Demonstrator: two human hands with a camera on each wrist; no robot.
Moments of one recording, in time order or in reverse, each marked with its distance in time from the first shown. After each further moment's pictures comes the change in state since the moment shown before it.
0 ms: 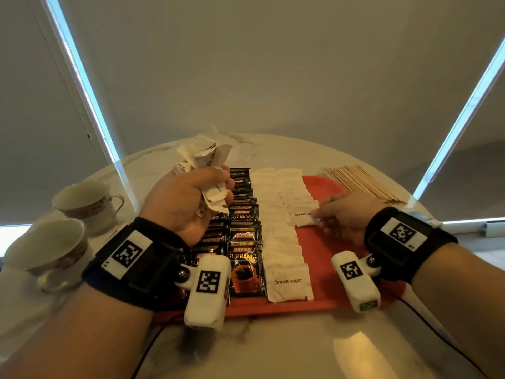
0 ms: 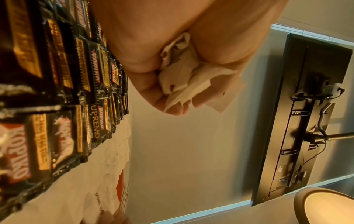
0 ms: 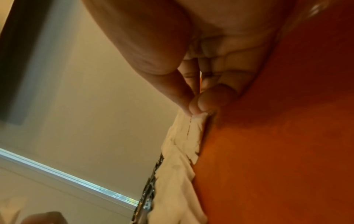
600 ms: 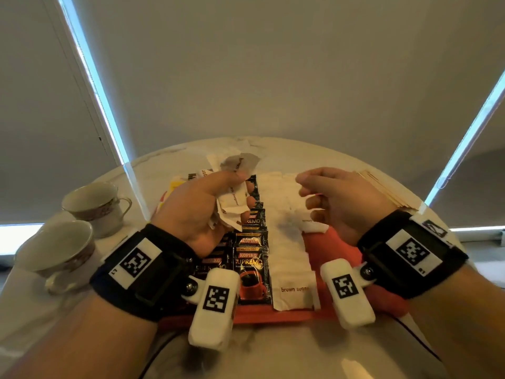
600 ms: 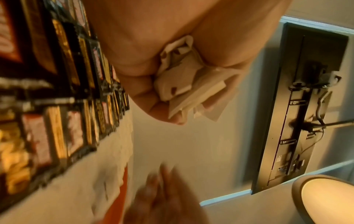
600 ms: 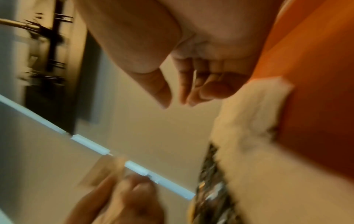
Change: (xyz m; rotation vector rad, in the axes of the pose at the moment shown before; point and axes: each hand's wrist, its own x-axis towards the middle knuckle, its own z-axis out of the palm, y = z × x) left_hand -0.008 -0.003 0.007 0.036 -0.131 -0.094; right_hand -0.028 -0.028 0.026 0.262 -0.129 -0.356
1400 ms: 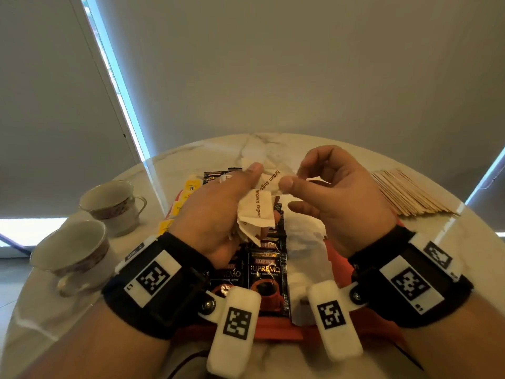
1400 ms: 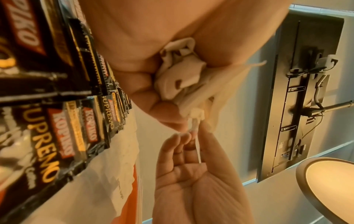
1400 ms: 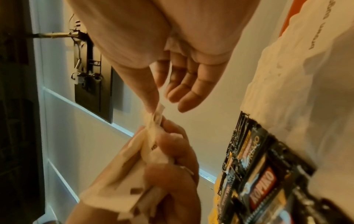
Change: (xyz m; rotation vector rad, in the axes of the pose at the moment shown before) left_hand 0.005 -0.010 0.001 -0.009 0.021 0.034; right_hand -0.005 0.008 0.041 0.163 -0.116 -0.358
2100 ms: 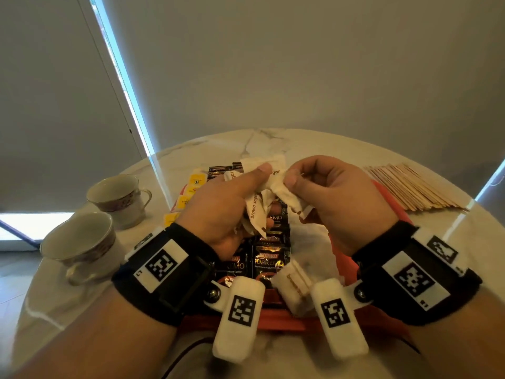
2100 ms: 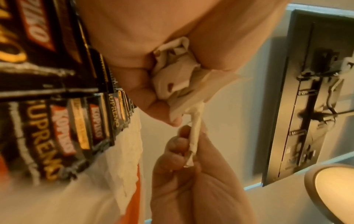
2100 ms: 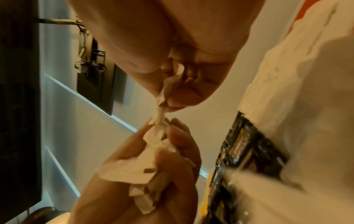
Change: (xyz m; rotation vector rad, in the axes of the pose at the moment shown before) left_hand 0.003 -0.005 -0.001 0.111 0.053 0.010; right_hand -0.004 0.002 0.004 -0.178 -0.030 0.101
